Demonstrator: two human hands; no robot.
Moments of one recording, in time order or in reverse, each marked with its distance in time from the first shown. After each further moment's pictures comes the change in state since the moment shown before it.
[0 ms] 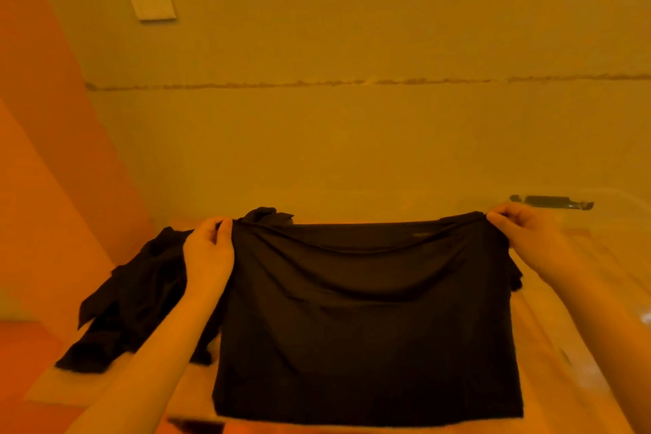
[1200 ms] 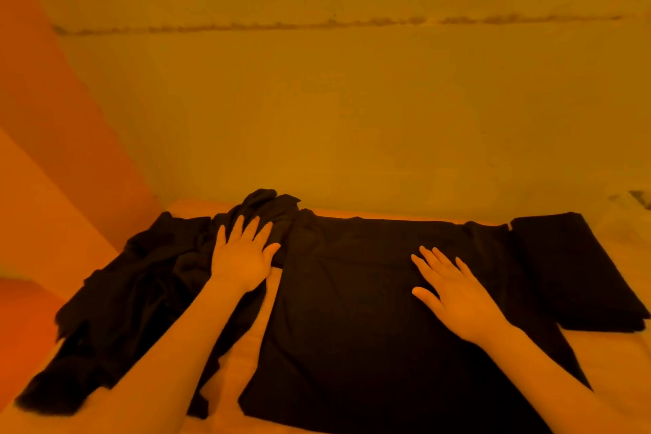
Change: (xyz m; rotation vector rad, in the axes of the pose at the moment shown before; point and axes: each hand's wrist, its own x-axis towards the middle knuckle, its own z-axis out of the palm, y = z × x) left_hand 0.073 -0.132 0.067 1.199 -0.707 0.153; right_hand 0.030 0.060 0.193 -0.859 -0.617 -0.269
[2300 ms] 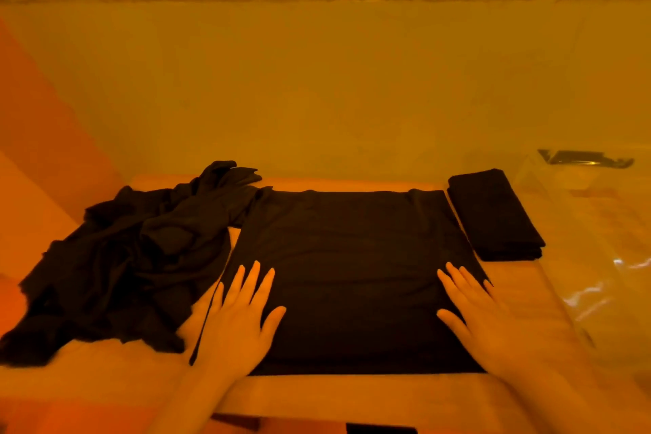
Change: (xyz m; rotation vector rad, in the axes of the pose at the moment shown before) left_hand -0.163 0.063 0.040 -0.157 -0.019 0.123; right_hand -0.146 0.044 0.038 0.038 0.055 0.182
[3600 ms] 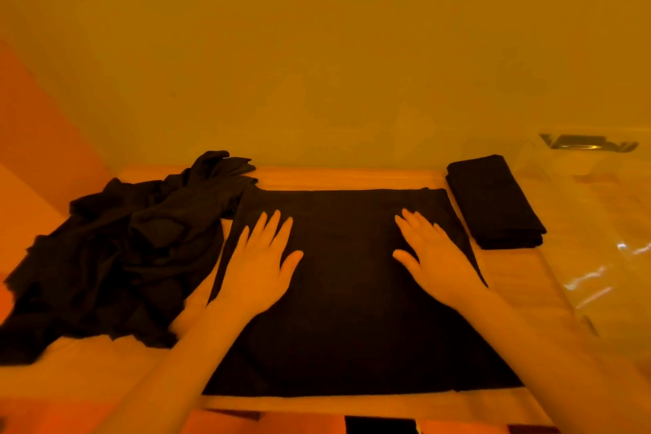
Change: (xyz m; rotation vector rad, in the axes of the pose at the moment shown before) left_hand 0.063 0.029 -0.038 -0.045 0.068 0.109; right_hand 0.068 -0.040 -0.030 0.079 0.052 -0.127
